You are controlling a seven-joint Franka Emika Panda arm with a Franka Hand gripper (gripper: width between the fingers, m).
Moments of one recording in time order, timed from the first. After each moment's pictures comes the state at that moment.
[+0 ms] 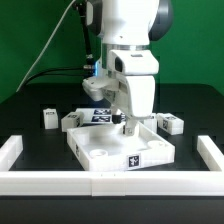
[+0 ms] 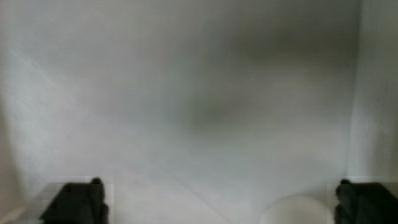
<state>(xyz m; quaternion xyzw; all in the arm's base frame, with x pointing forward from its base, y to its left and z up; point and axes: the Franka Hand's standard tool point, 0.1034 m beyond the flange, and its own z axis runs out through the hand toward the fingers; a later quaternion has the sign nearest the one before) 0.479 -0.007 0.031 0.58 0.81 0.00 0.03</state>
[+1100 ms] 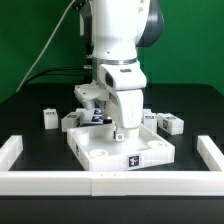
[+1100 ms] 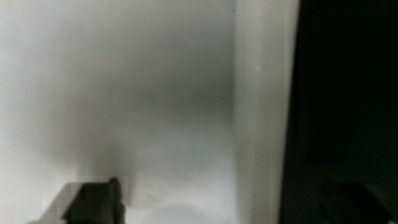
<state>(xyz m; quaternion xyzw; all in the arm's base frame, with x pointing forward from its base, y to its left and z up) 0.441 -0.022 0.007 0.56 0.82 -0.02 -0.01</state>
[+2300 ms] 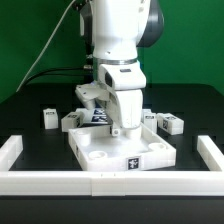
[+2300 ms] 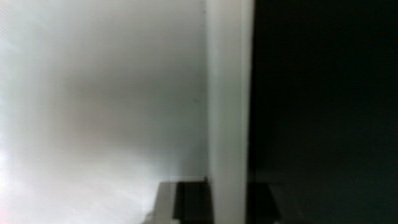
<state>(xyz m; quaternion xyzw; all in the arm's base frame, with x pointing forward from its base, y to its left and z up) 0.445 -0.013 0.007 0.60 0.80 -0.02 0.00</state>
